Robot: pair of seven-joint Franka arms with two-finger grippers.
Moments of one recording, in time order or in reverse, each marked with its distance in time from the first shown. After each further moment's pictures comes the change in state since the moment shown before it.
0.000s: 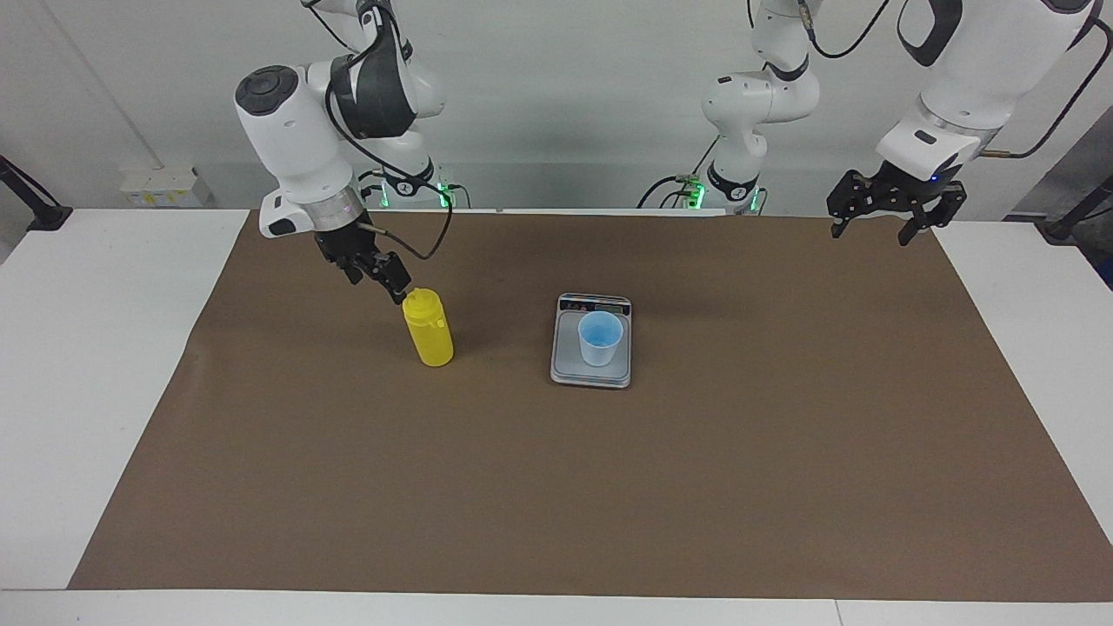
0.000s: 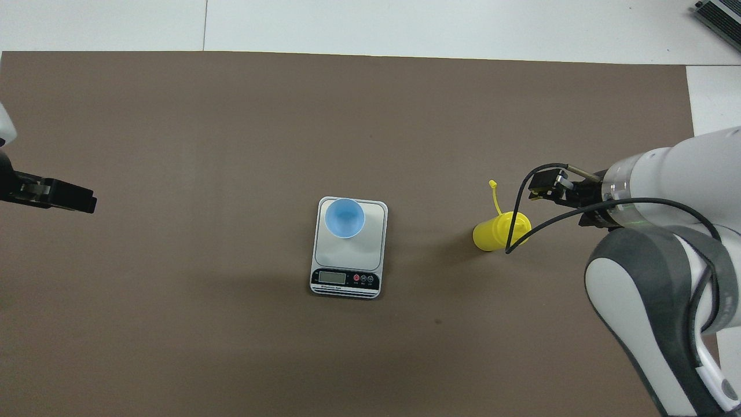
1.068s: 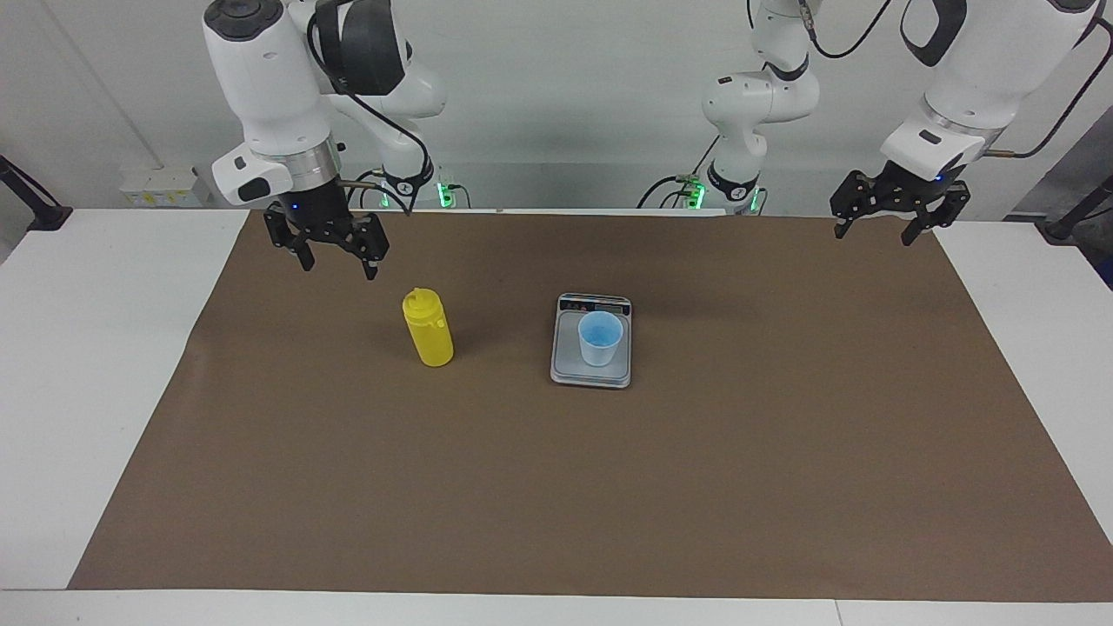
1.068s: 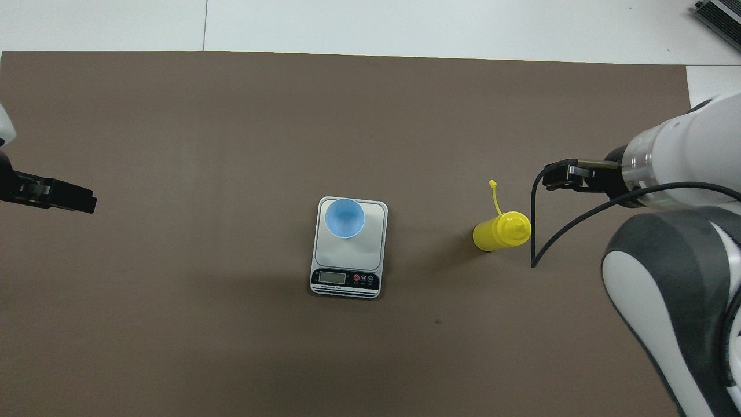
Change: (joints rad) left arm 0.003 0.000 -0.007 0.000 0.000 -0.001 0.001; right arm -0.034 0.052 0.000 0.219 -0.099 -0.158 -0.234
